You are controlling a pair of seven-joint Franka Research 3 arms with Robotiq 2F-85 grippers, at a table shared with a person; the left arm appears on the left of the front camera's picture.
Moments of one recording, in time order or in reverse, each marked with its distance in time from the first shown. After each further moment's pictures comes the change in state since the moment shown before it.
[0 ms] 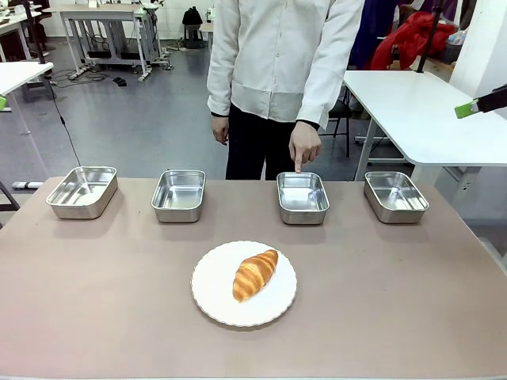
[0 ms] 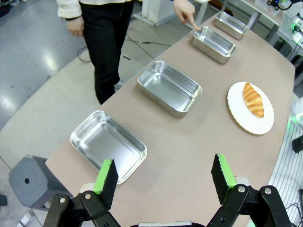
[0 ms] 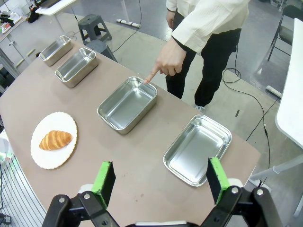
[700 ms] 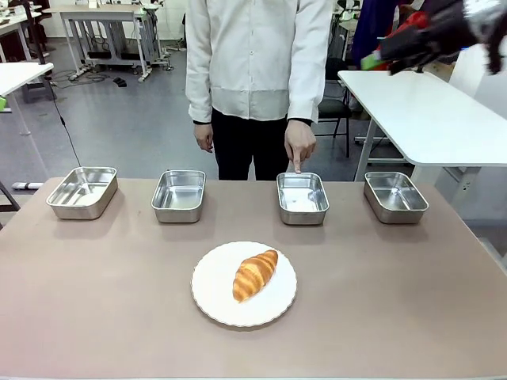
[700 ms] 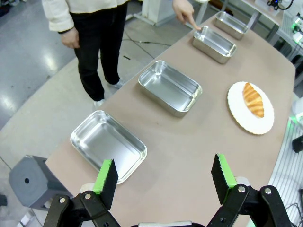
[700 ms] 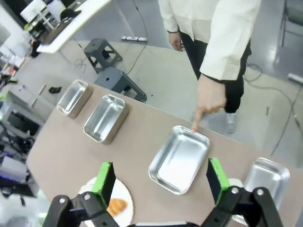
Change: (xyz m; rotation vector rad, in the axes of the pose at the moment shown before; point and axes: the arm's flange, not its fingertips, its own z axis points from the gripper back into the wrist) left arm 0.000 0.000 0.000 0.000 0.000 0.000; right arm 0.139 0.097 -0.117 0.027 -0.007 -0.264
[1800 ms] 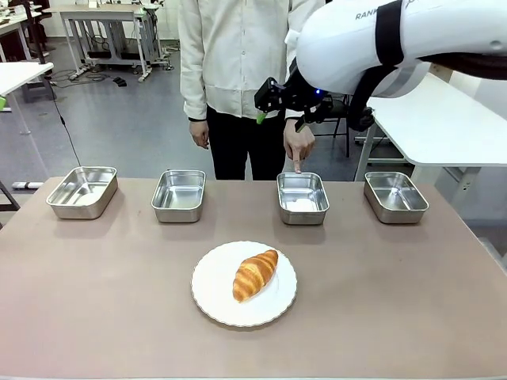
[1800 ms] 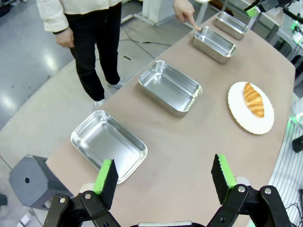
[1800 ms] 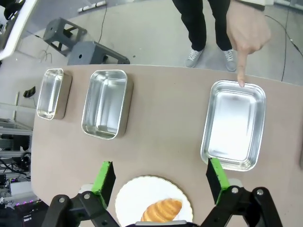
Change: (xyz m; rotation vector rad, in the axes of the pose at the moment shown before) left arm 0.000 0.000 0.001 0.002 0.000 0.001; right arm -0.027 0.130 -0.150 -0.198 0.238 -0.267
